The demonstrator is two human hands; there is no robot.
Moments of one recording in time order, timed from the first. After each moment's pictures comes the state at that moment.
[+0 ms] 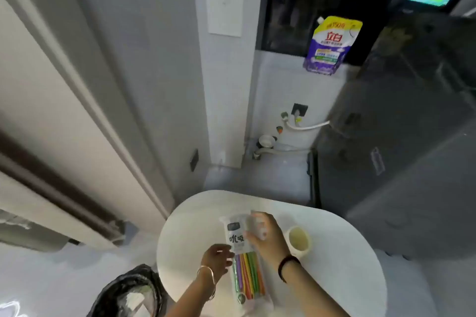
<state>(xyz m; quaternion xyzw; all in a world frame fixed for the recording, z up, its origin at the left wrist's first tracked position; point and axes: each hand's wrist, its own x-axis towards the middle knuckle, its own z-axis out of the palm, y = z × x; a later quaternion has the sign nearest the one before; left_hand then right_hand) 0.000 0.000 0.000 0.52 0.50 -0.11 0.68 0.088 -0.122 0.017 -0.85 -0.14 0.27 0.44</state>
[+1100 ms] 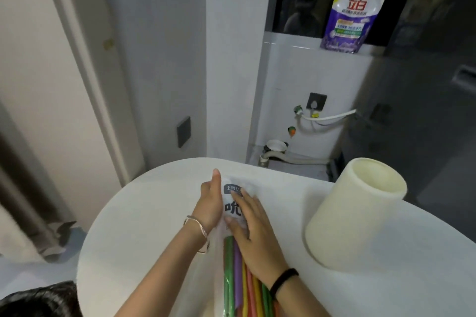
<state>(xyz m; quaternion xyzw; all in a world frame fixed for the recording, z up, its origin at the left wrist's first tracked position) 0.077 0.035 -0.249 0.66 0.32 0.09 0.67 0.087 -0.085 -0.278 -0.85 -0.32 0.09 0.41</state>
